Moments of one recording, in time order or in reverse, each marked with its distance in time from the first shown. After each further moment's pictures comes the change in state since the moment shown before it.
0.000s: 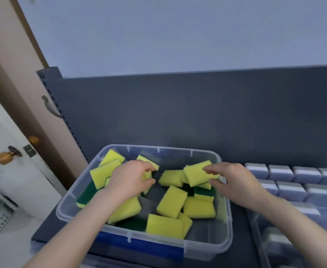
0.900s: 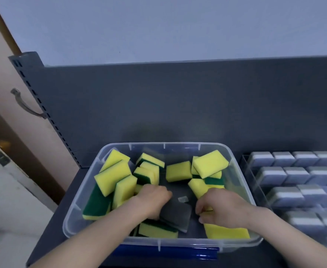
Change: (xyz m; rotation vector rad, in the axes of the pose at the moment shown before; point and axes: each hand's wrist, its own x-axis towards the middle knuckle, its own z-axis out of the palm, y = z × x) left_hand 0.018 -0.026 0.069 0.364 -0.451 0.497; right_hand 0.002 -0.068 0.067 -0.121 -0.477 0.067
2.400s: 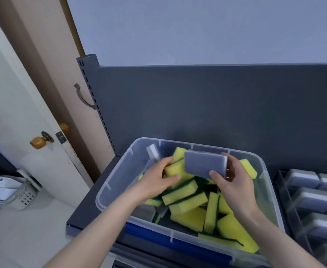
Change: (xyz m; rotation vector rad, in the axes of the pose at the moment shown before) left_hand -0.055 -0.021 -0.013 -1.203 0.521 -0.378; right_hand 0.031 -0.020 -0.006 1.013 0.793 0.104
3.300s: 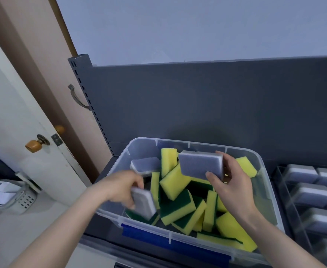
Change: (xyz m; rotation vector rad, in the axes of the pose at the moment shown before) left_hand -0.014 -0.023 -0.065 0.773 -0.364 -0.173; right_hand -0.004 0.007 -0.003 -0.107 -0.034 -0.110
